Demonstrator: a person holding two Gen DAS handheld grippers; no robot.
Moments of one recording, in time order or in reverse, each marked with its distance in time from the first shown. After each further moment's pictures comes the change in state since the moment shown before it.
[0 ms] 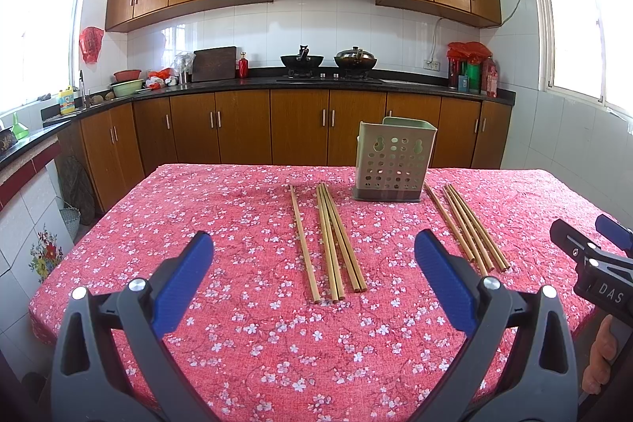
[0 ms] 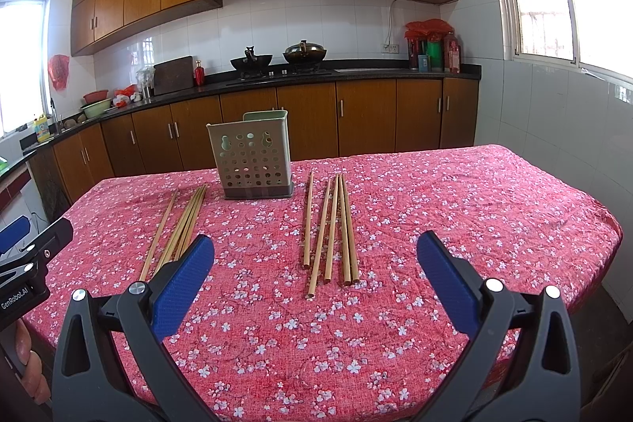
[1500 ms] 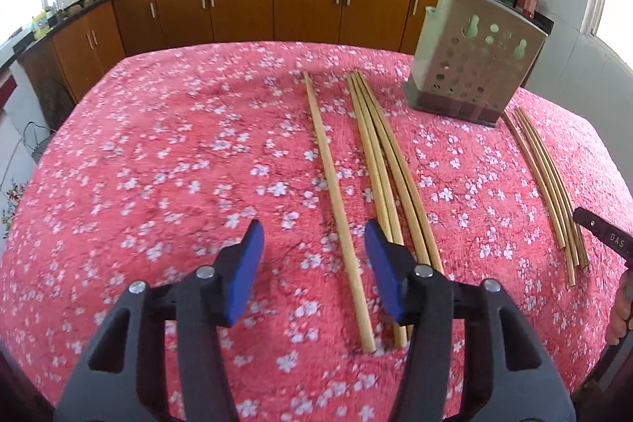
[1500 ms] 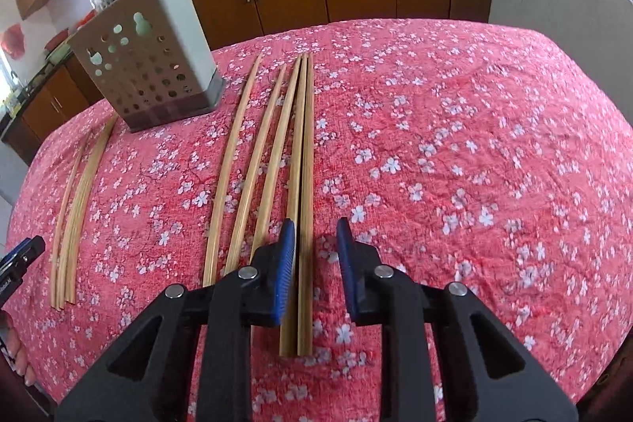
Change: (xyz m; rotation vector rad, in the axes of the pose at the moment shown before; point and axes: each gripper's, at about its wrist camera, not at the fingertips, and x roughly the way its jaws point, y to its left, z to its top) left arm 0.191 0.028 -0.009 -0.050 0.497 -0.011; right arm 0.195 -0.050 -0.009 0.065 0.508 0.002
